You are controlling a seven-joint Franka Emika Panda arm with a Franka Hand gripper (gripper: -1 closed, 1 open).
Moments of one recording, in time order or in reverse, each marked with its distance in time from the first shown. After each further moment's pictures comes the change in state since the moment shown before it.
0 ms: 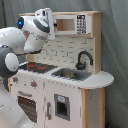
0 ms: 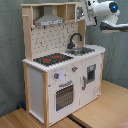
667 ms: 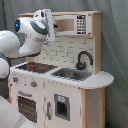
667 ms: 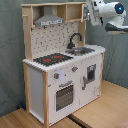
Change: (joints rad) arm 0.058 -0.129 -0.090 -0.122 0.000 0.000 0.000
